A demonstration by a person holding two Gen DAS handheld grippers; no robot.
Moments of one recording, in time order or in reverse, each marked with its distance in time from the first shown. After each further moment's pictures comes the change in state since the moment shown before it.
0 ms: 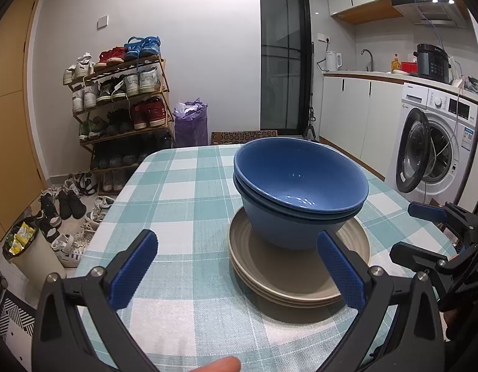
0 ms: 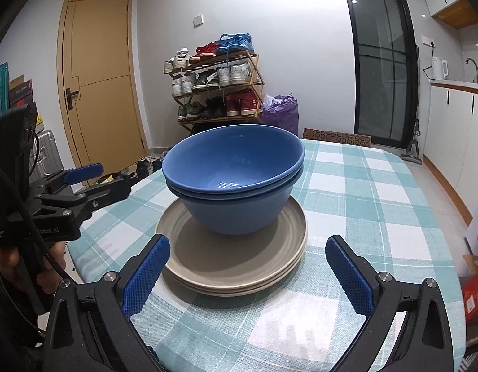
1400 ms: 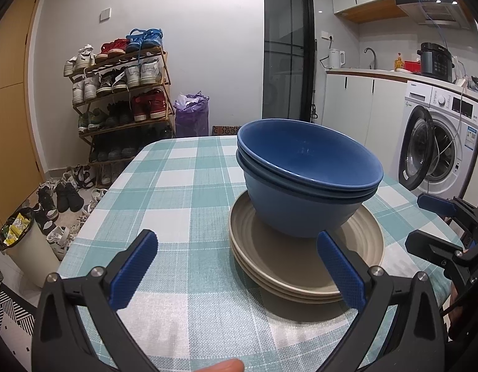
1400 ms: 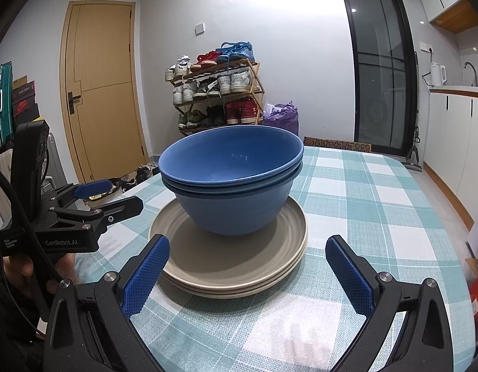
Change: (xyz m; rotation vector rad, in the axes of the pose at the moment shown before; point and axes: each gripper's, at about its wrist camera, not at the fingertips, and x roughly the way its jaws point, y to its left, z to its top) left arm 0.020 0.002 -0.021 -0.016 0.011 0.005; right arm 0.005 -0.004 -0.012 -0.002 -0.049 -0.001
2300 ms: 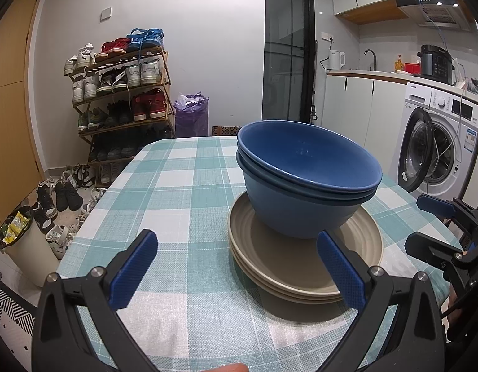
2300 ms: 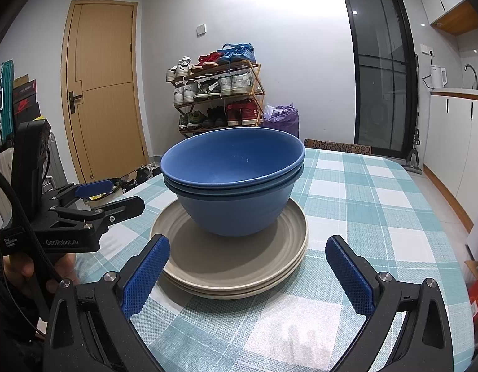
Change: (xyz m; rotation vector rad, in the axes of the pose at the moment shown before) left arm 0.001 0.000 0.000 -0.005 0.000 -0.004; right arm -0.001 0.000 -0.001 -0.007 -0.004 0.002
